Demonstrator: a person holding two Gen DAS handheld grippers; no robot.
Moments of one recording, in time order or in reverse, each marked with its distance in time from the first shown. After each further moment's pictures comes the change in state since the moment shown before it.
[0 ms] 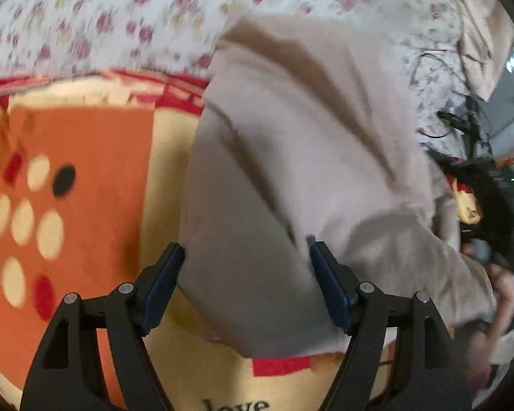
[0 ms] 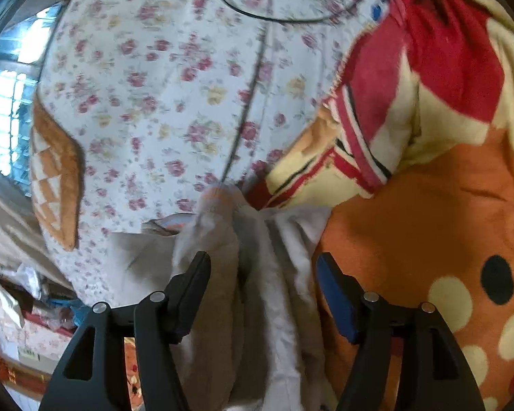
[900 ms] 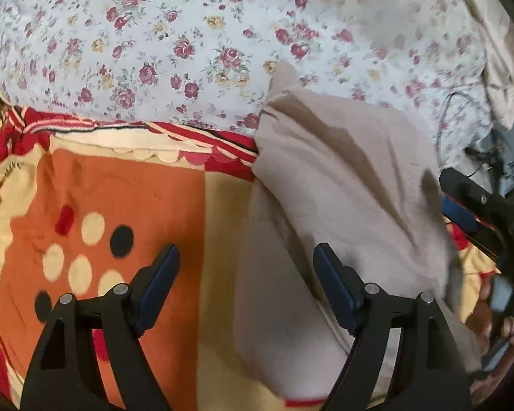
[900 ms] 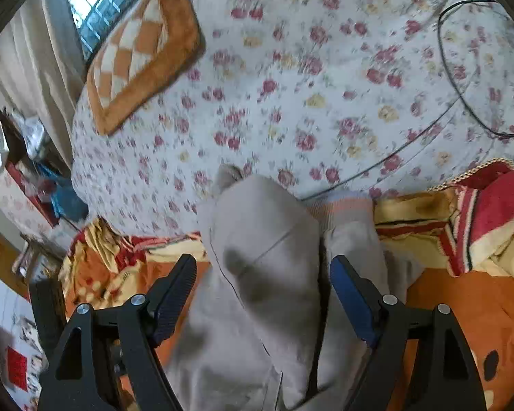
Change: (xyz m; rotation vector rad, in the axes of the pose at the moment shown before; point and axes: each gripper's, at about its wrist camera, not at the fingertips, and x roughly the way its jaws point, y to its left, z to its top) left arm -0.018 0.008 0.055 -0.014 -0.119 0.151; right arm 0.038 0.127 -0.026 -0.554 0.094 -0.013
